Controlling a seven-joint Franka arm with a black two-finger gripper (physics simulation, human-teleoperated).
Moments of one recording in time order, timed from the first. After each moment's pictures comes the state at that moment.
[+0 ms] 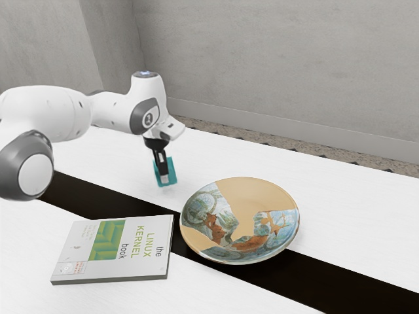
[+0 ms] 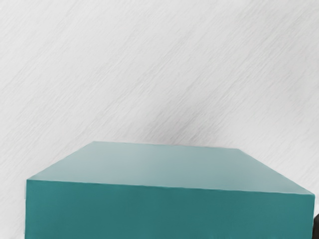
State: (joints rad) arm 0.04 0.65 0.04 -1.45 0.02 2.10 0.86
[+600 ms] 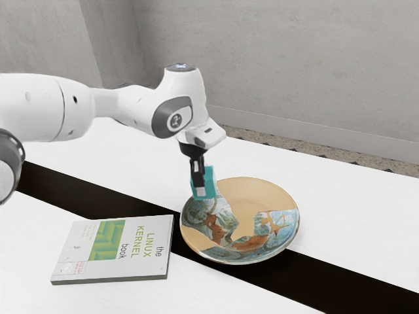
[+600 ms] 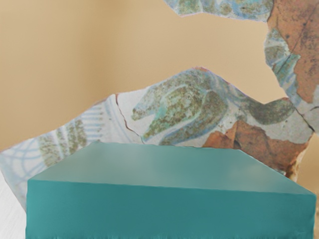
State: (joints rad) arm -0.14 0.39 -0.05 -1.69 0.01 2.09 0.84
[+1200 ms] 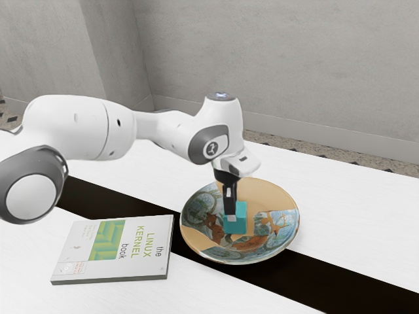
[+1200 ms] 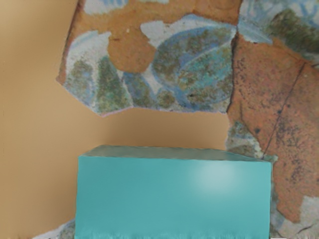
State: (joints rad) arm -0.22 0.60 -0.09 -1.54 0.01 2.10 0.82
